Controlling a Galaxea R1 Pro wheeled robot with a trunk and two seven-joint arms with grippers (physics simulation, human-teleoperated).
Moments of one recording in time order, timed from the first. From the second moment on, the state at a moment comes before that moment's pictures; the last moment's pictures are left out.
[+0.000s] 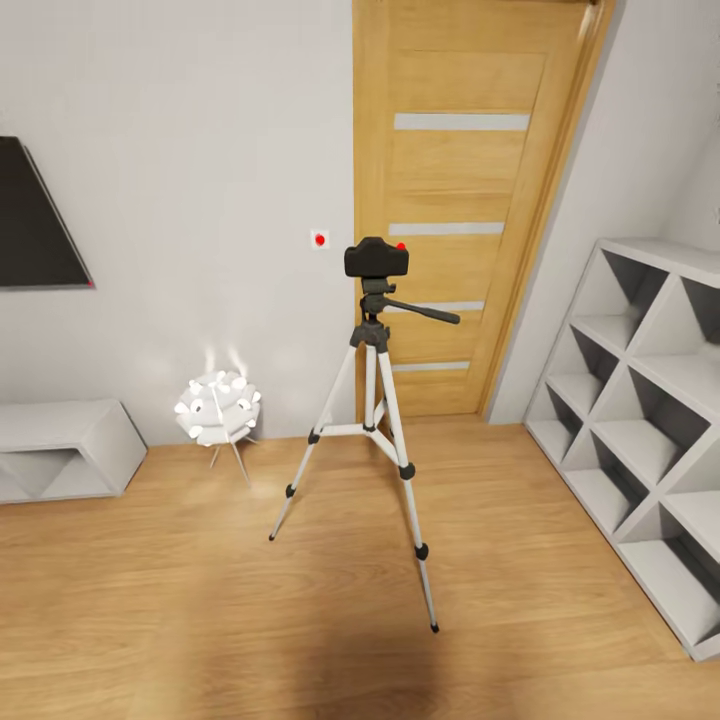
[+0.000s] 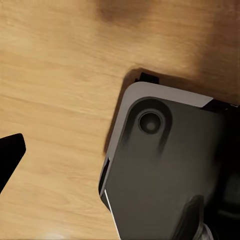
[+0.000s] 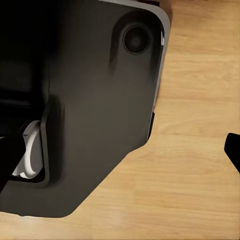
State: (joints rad) left arm -0.24 0.05 -0.28 -0.01 0.55 -0.11 0.07; right arm -0.15 -0.06 -0.14 0.03 0.24 -0.09 0.13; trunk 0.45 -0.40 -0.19
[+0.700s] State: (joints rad) left arm -0.24 0.05 -0.28 -0.01 0.55 -0.11 0.07; right arm -0.15 -0.06 -0.14 0.03 0.24 -0.09 0.13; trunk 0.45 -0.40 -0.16
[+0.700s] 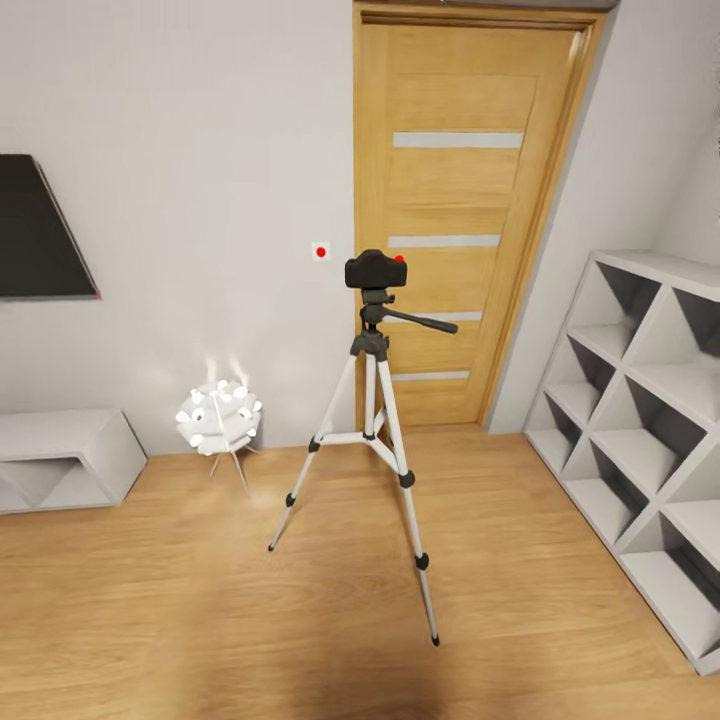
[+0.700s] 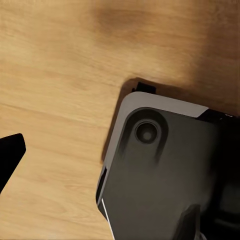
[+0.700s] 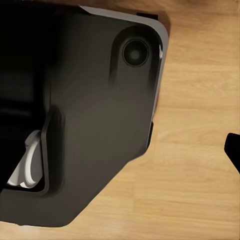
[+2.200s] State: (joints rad) left arm -0.24 0.05 -0.28 -0.01 0.55 -0.11 0.07; right arm -0.15 -0.06 -0.14 0.03 0.24 -0.09 0.13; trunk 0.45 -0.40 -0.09
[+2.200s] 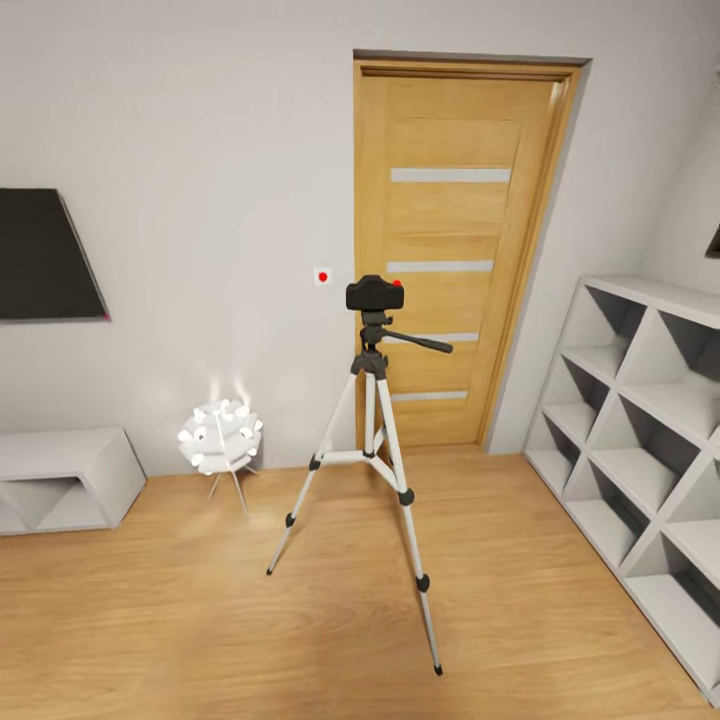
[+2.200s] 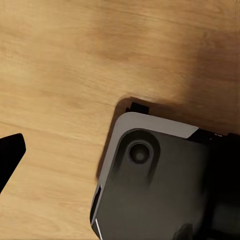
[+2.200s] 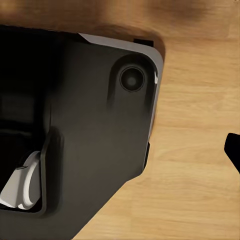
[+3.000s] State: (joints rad) left arm -0.24 0.05 -0.28 -0.01 0.55 -0.11 0.07; right arm -0.15 -0.06 -0.14 0.03 0.24 -0.09 0.13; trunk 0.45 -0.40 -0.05
